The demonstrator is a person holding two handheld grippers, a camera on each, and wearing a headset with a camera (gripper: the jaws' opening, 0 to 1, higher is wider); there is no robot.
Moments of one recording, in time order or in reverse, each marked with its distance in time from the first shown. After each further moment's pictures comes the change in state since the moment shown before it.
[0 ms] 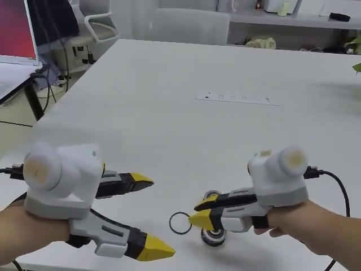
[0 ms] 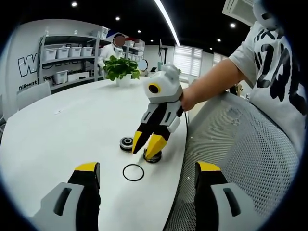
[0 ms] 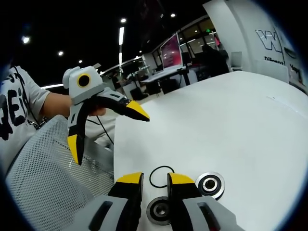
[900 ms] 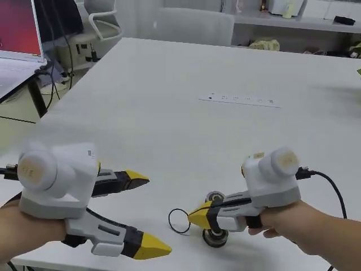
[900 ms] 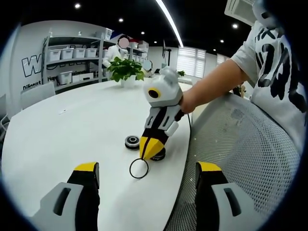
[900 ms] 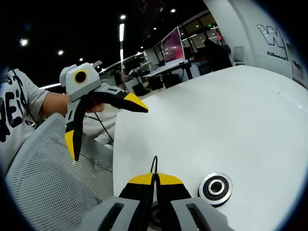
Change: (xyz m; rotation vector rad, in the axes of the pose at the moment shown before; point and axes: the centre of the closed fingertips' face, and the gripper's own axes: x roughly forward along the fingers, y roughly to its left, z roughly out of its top) left arm -0.008 0.008 -0.004 -0.009 -0.015 0.040; right arm 0.018 -0.005 -0.009 0.021 0.053 0.019
